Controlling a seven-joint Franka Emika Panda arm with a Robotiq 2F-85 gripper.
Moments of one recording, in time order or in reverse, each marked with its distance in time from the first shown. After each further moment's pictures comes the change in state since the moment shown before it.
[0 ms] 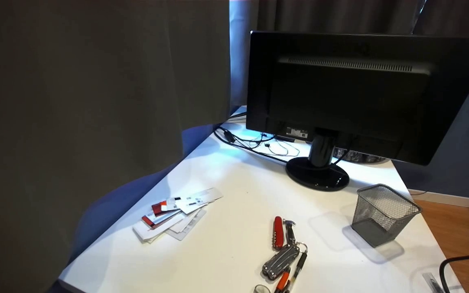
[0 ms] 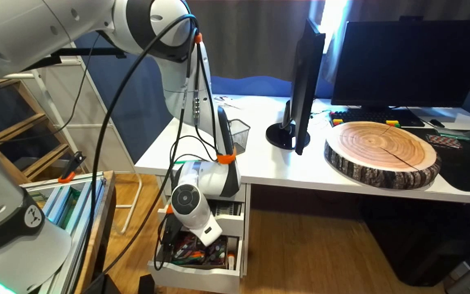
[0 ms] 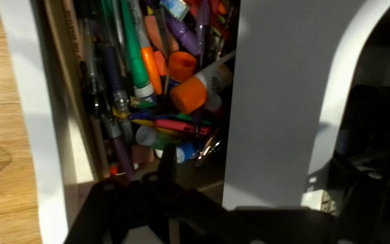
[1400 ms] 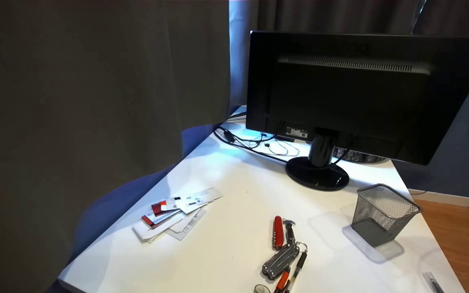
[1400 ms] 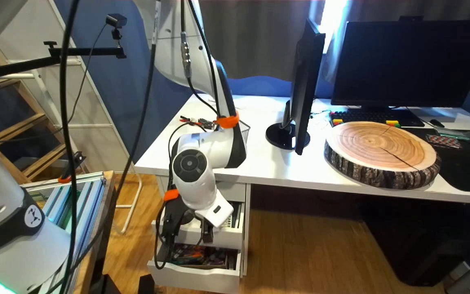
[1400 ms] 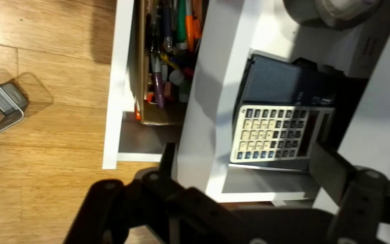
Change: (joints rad) arm 0.000 -0.335 -0.058 -0.267 -0.234 0.120 0.022
